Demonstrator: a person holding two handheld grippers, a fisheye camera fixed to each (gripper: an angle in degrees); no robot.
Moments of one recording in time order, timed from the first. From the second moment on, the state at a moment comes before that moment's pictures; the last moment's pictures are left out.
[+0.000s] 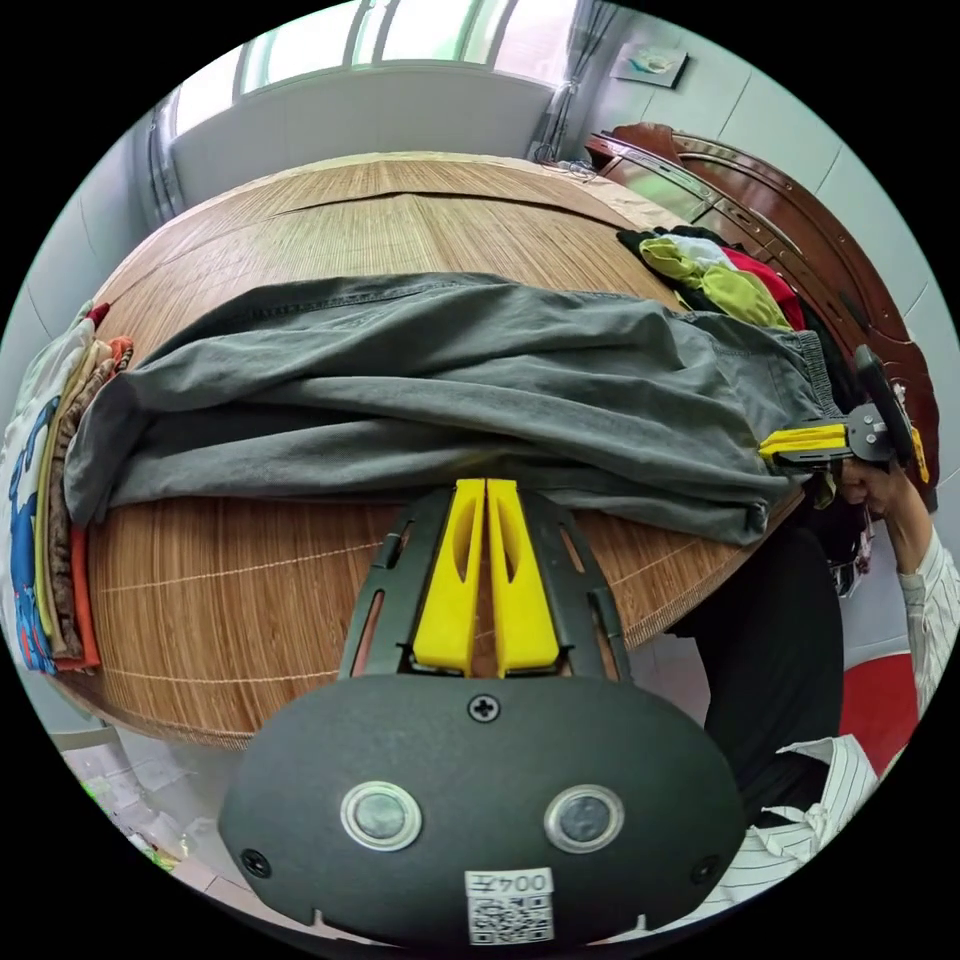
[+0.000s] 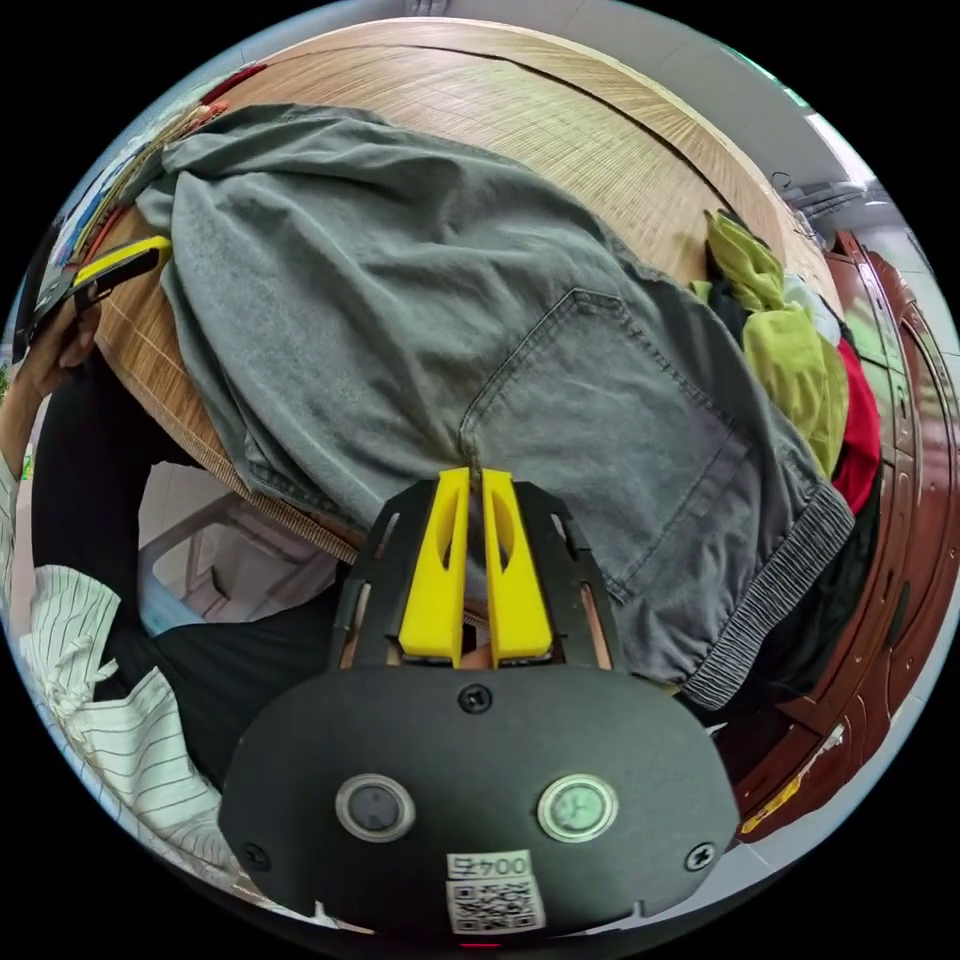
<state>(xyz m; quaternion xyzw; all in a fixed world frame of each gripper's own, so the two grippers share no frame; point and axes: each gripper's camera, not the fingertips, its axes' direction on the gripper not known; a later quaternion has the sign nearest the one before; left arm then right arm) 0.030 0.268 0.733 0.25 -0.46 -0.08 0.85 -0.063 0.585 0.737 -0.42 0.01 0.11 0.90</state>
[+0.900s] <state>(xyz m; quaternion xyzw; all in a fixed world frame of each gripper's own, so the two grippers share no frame) -0.008 0.483 0.581 0.54 -0.36 -0.16 0.75 -0.232 0.350 0.803 -0.09 -0.09 0.09 0.99</state>
